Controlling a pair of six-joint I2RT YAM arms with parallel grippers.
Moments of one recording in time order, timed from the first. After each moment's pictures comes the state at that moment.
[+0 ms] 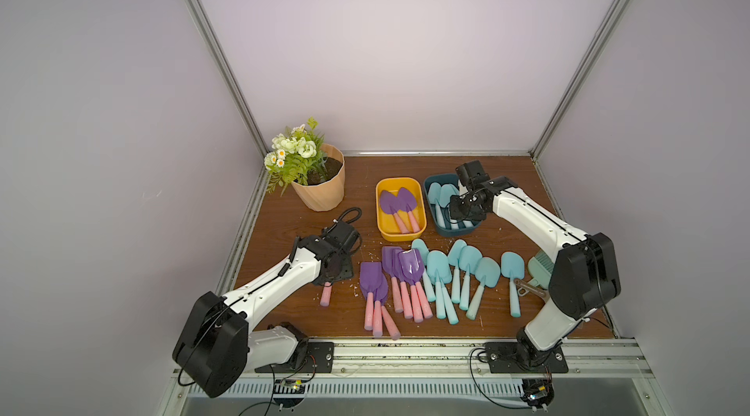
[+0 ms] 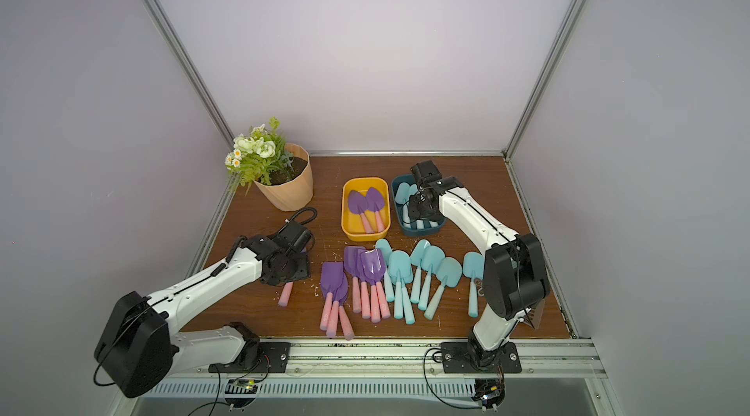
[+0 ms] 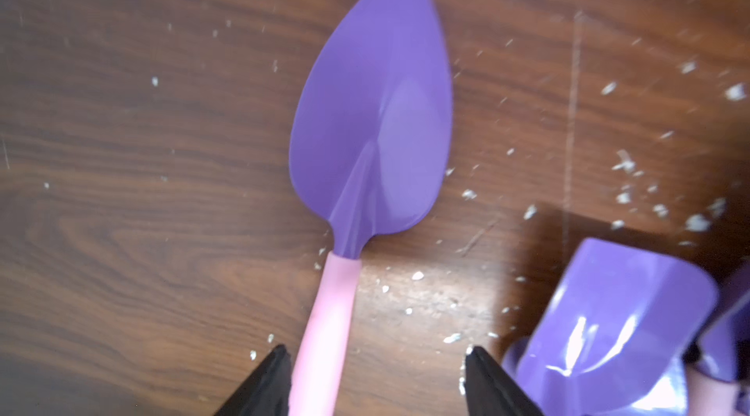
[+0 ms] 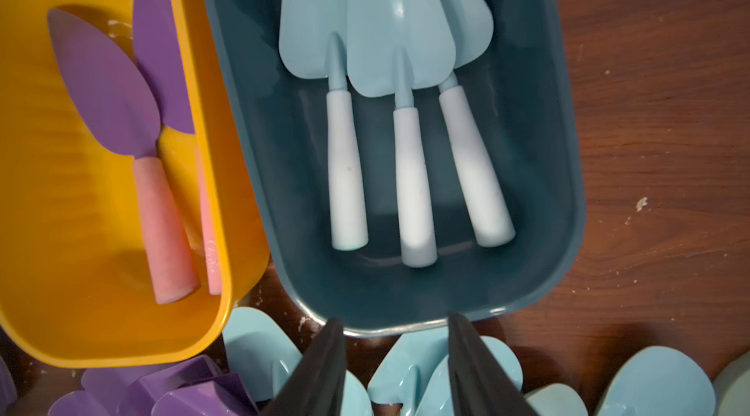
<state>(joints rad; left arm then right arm) -0.54 1.24 0.75 -0.89 -0.18 -0.78 0.41 1.68 1.39 -0.80 0.14 0.41</state>
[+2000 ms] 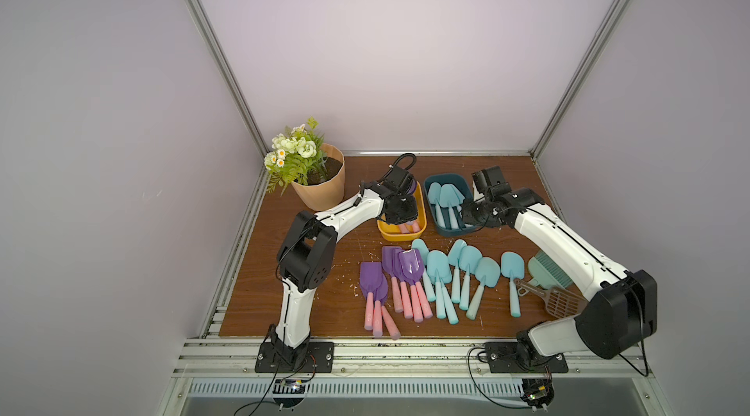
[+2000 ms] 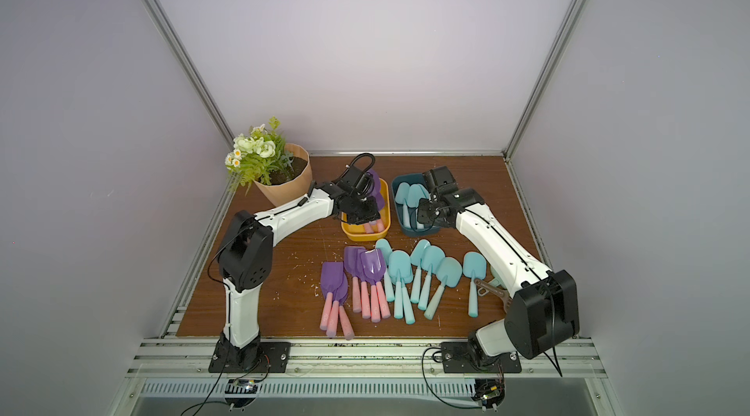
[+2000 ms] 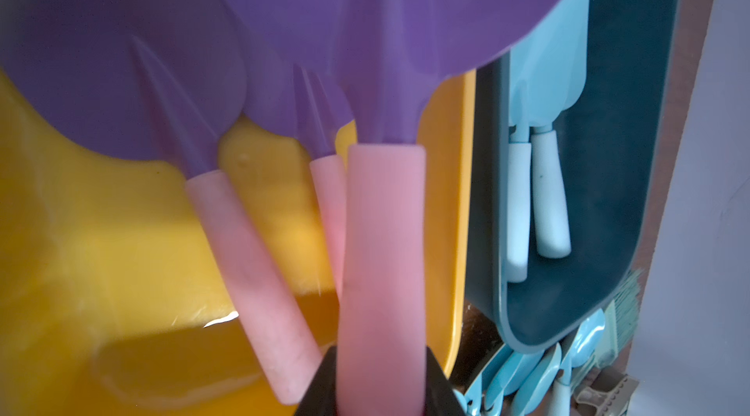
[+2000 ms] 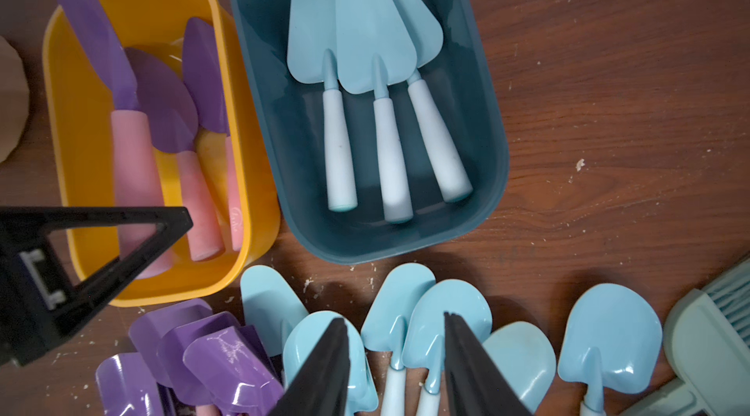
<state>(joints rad) -0.62 2.02 1.60 -0.60 0.24 -0.80 0.41 1.44 1.27 -0.81 0.18 0.45</state>
